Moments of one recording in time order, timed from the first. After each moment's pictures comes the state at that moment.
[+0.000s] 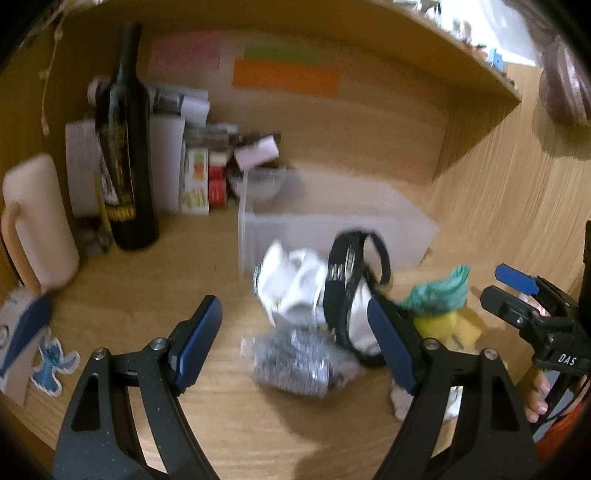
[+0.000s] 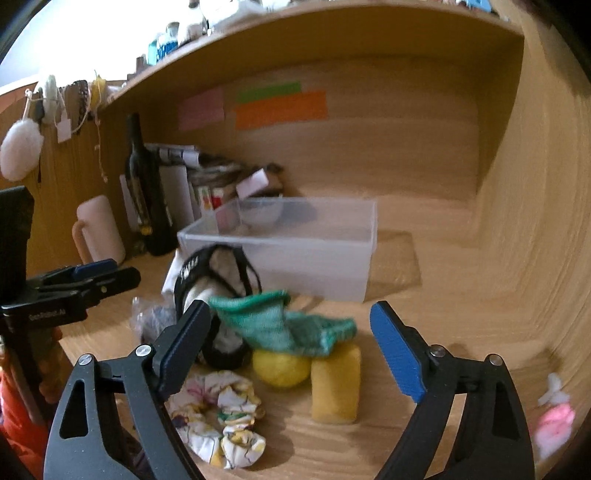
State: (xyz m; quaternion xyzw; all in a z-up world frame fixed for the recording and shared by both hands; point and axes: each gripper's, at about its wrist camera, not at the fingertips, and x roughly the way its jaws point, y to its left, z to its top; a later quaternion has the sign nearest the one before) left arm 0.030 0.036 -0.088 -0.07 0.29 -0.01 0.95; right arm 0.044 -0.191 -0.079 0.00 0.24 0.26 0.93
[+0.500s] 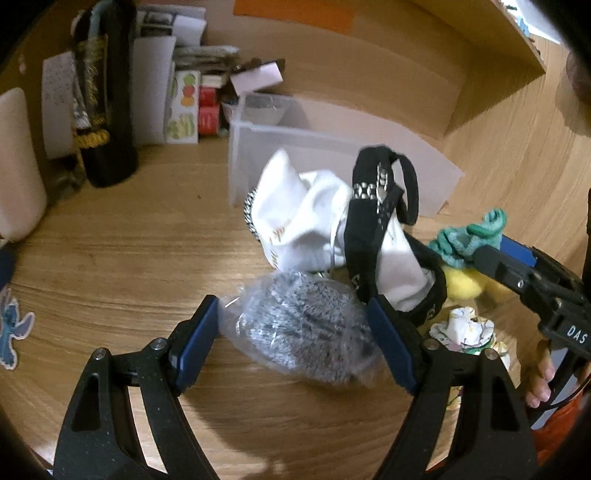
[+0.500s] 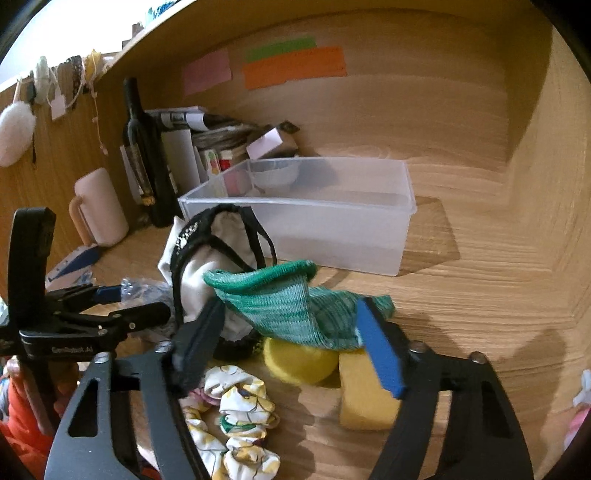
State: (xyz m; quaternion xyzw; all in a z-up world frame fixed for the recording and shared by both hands) left arm 0.059 0.037 -0.136 -0.09 0.38 -0.03 0.92; right arm 0.064 -0.170 -0.099 -0.01 0.29 0.29 0.91
